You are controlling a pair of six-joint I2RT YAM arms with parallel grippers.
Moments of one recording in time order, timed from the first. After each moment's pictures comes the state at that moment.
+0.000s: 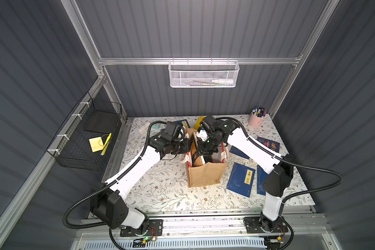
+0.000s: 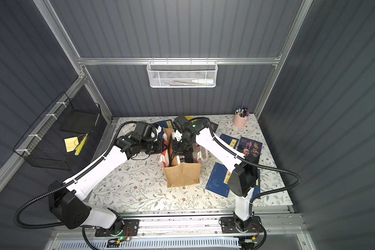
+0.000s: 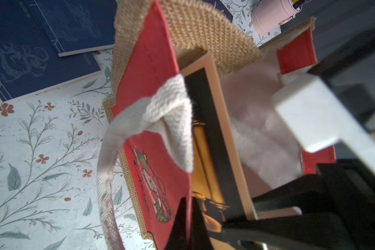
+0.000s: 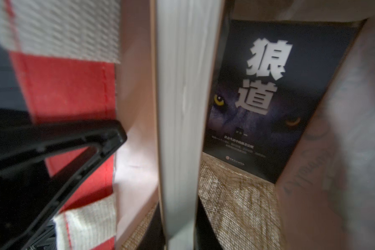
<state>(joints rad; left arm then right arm) -0.56 1.45 1.34 -0.72 0.25 -0.55 0.74 1.90 1.89 -1.17 -0.36 0.53</state>
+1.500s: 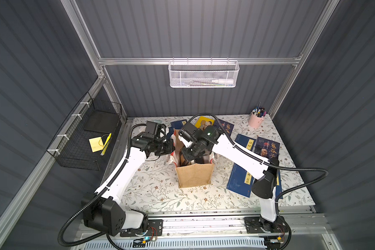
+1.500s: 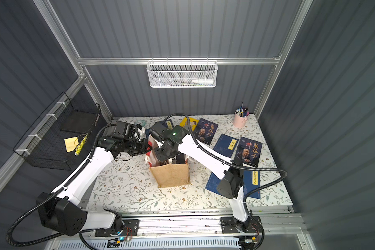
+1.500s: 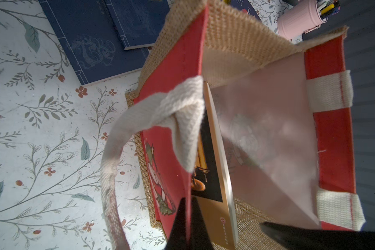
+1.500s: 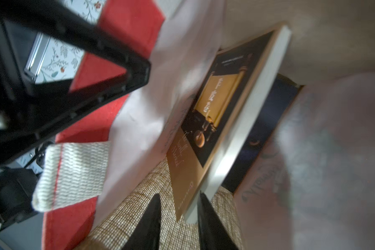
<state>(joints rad) -0.32 1.37 1.29 -0.86 0.35 -0.40 0.97 2.01 2.10 -1.23 -0.06 0.40</state>
